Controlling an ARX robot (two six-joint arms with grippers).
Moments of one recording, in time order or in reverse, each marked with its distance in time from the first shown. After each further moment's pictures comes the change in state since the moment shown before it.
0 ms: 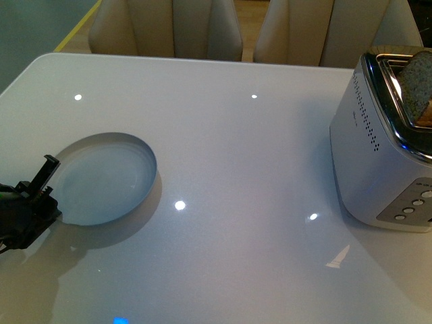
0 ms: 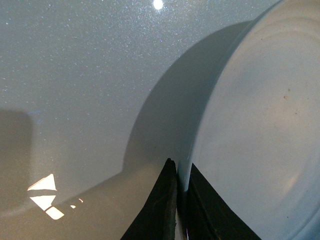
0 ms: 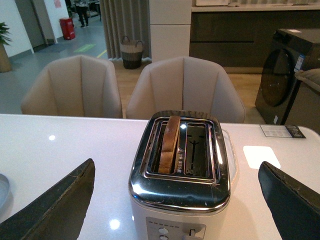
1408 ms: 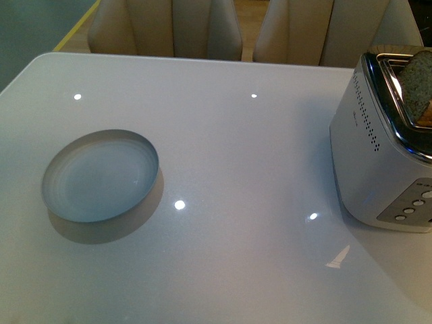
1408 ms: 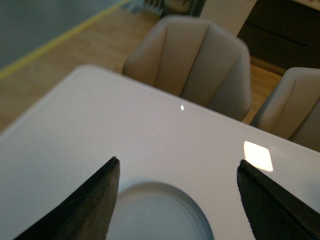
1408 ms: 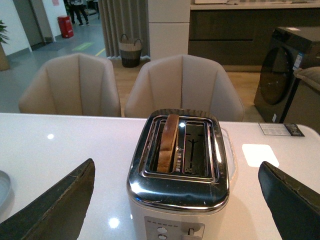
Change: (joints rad) left arm -0.054 -0.780 -0.383 0.455 -0.072 0.724; right arm 0.000 0.001 0.000 0.000 0.001 0.000
